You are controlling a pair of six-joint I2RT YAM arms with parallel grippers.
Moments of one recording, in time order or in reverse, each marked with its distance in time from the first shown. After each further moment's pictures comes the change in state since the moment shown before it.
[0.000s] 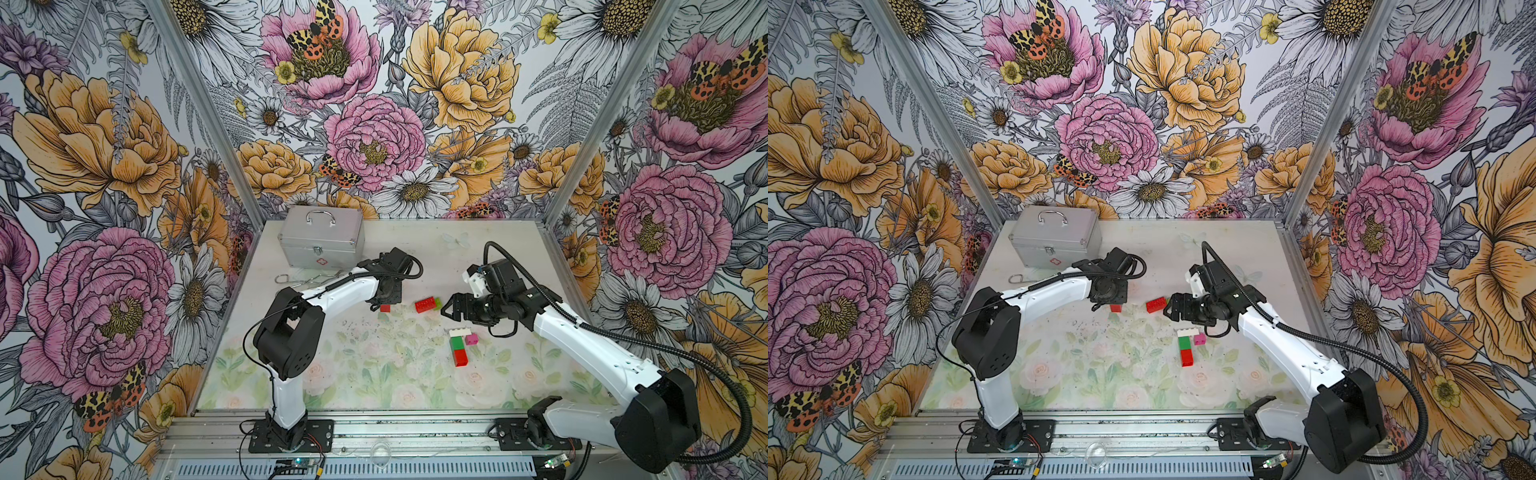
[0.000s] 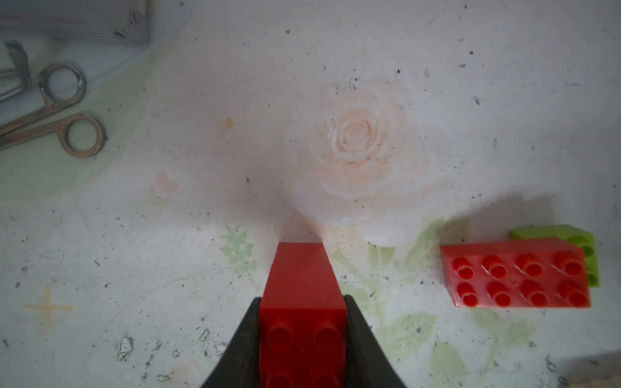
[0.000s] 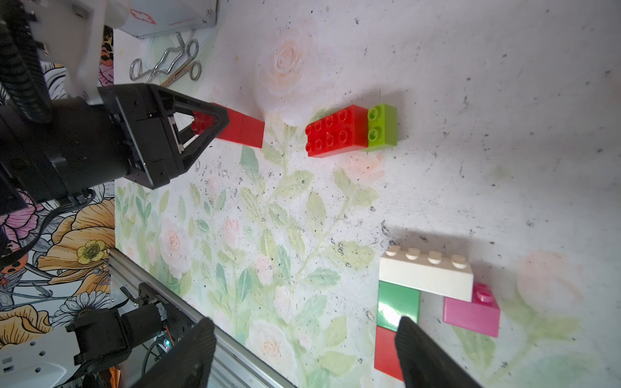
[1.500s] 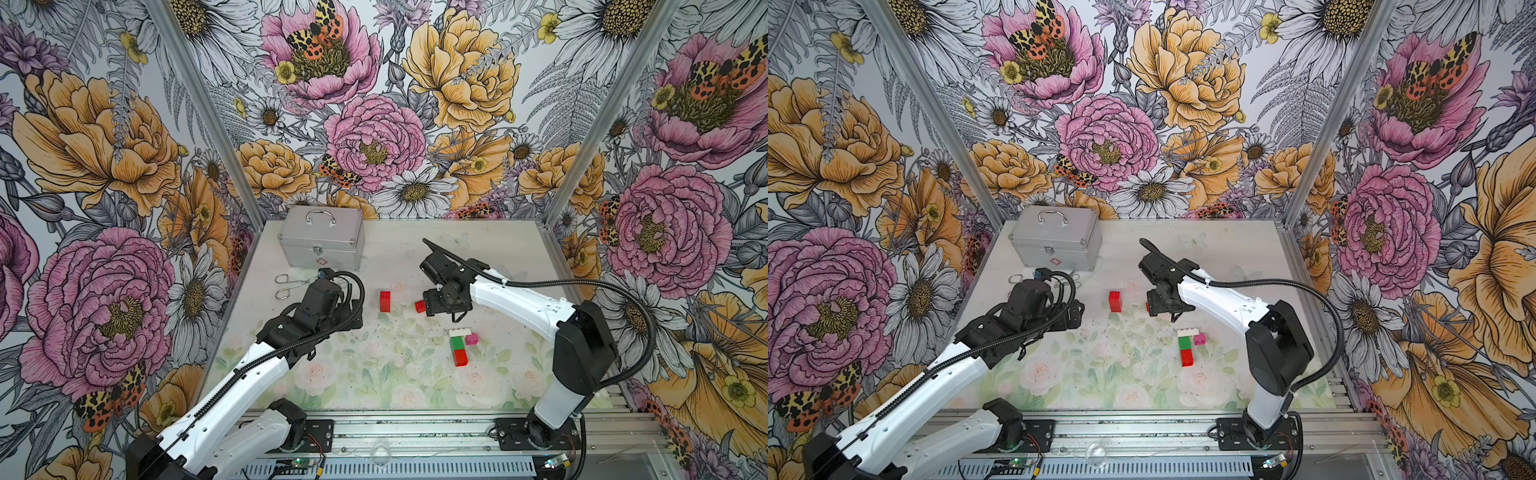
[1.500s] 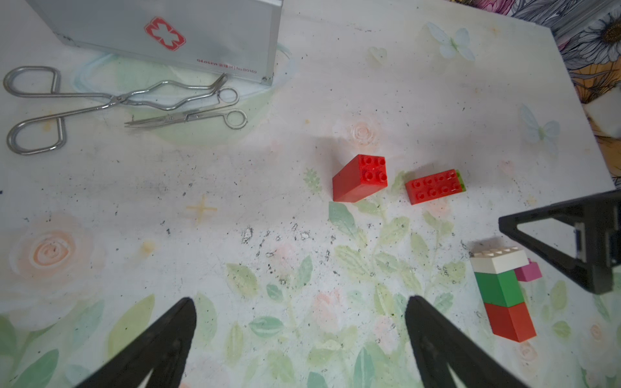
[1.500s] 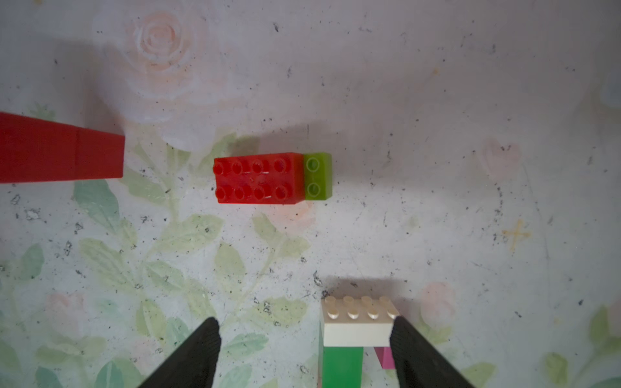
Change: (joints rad) left arm 0.122 -0.983 -0.603 0.058 0.054 0.068; right arm 0.266 0.524 0.464 -0.283 0.577 0.020
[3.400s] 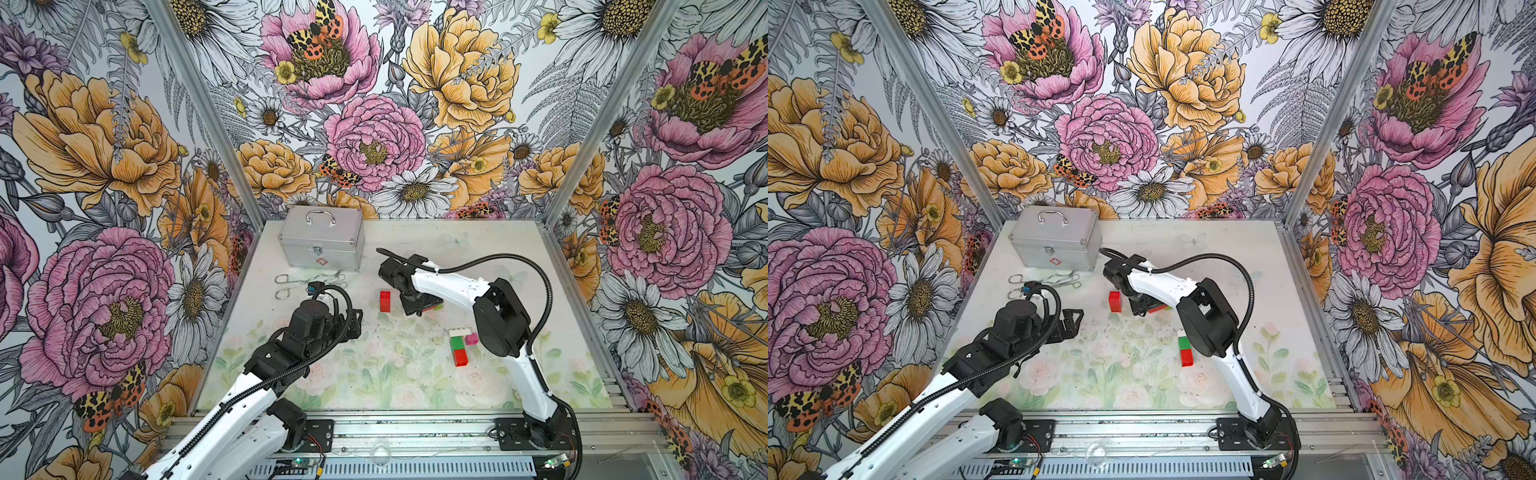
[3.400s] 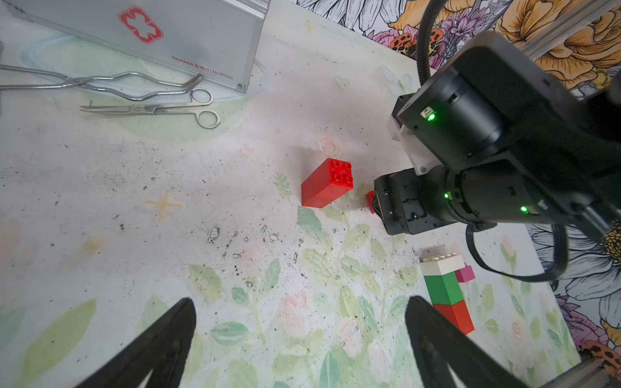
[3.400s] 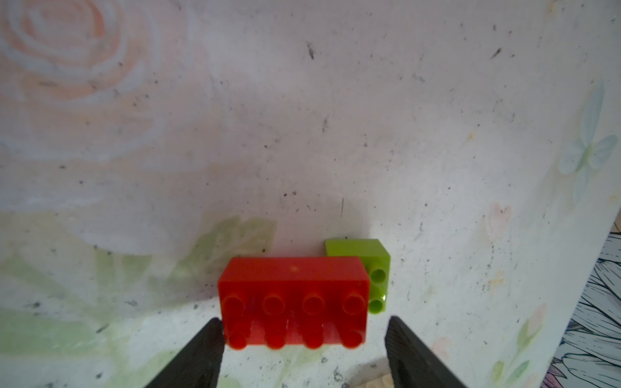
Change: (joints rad) left arm -0.012 -0.172 -0.152 0.140 0.056 -0.089; right arm 0.080 0.495 0.452 -0.234 0.219 0.036
